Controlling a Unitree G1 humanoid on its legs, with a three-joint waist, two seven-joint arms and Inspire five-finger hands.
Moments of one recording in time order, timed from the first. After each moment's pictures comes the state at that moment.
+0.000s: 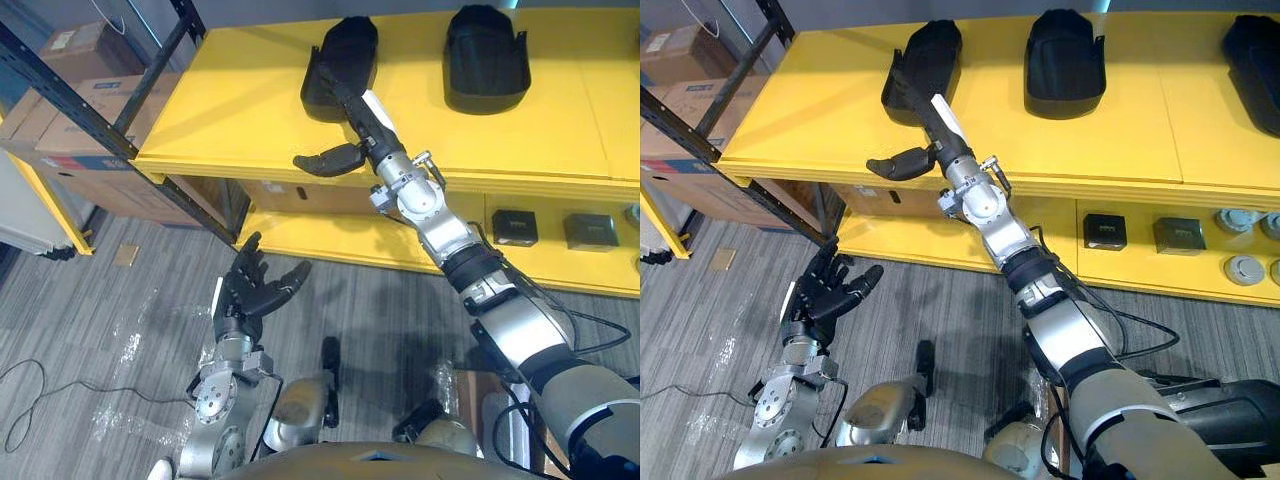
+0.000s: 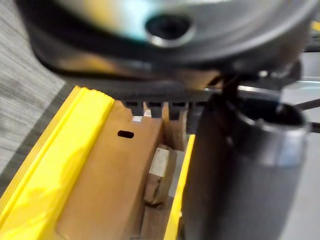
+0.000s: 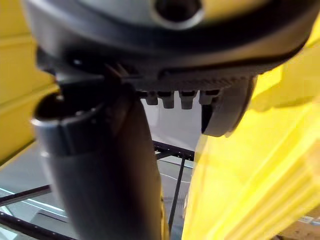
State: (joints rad) left arm 0.34 0.09 -0.18 -0.17 -0.43 -0.17 0.17; right arm -0.94 -0.28 0.44 0.71 0.08 -0.24 -0.03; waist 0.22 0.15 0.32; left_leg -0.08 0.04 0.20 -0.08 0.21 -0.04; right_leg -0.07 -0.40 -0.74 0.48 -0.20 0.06
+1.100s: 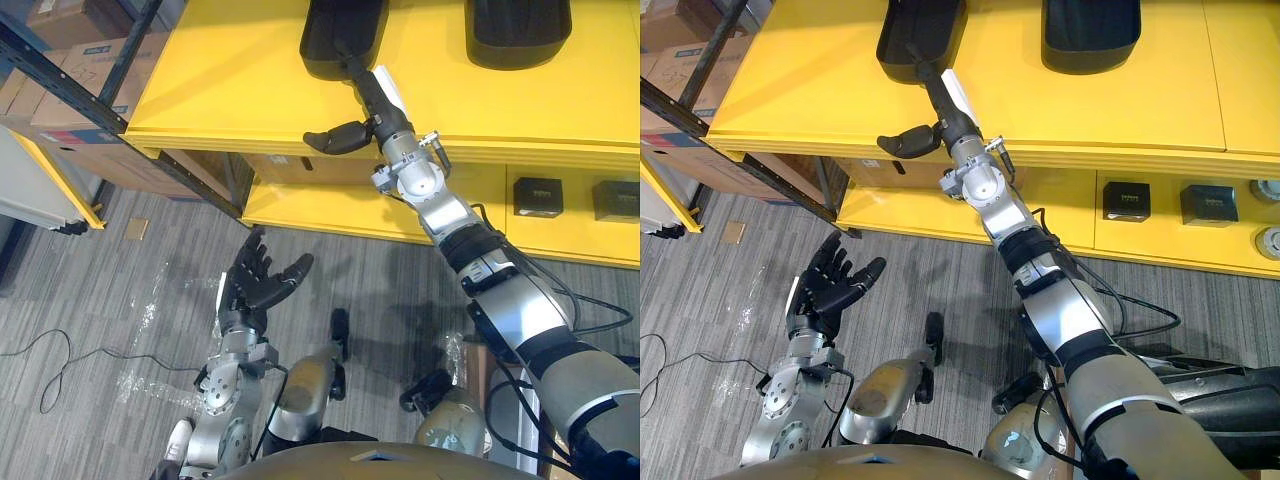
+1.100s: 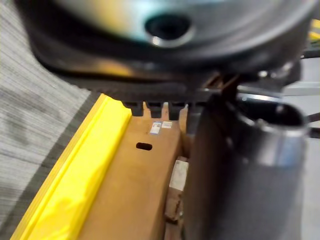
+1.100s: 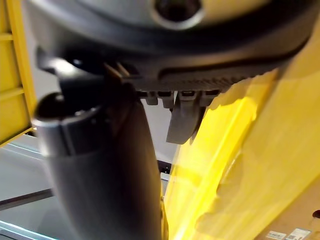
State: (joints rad) left arm 0.31 0.09 -0.22 -0.13 -0.46 -0.18 0.22; right arm -1.05 -0.28 0.43 0.83 0.01 -0.25 -0.14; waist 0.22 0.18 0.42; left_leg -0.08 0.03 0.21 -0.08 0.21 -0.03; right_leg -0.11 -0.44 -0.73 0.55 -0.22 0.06
